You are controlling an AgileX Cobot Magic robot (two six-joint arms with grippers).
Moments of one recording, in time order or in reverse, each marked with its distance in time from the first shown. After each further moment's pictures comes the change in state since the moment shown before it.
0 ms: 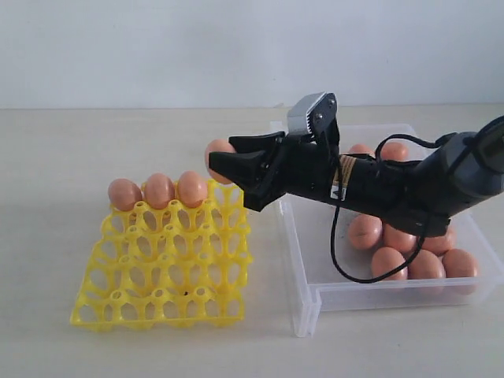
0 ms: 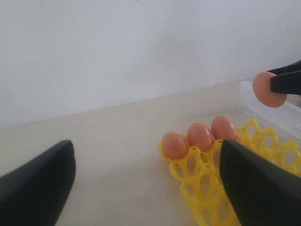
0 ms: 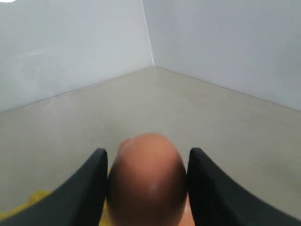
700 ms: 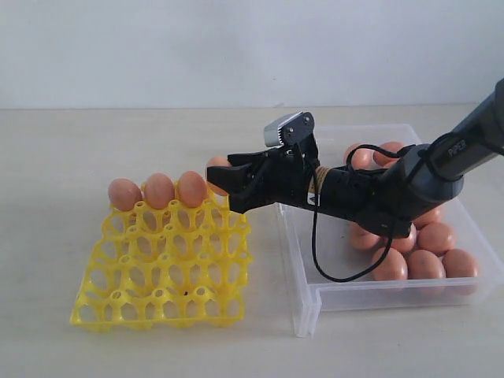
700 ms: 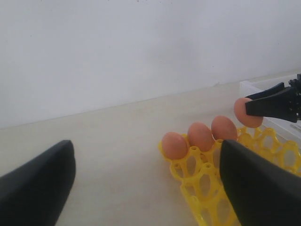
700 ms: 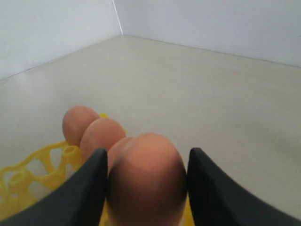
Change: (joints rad) left arm 0.000 0.000 0.000 0.000 0.000 0.000; right arm 0.025 0.151 -0.143 0.074 0.141 0.032
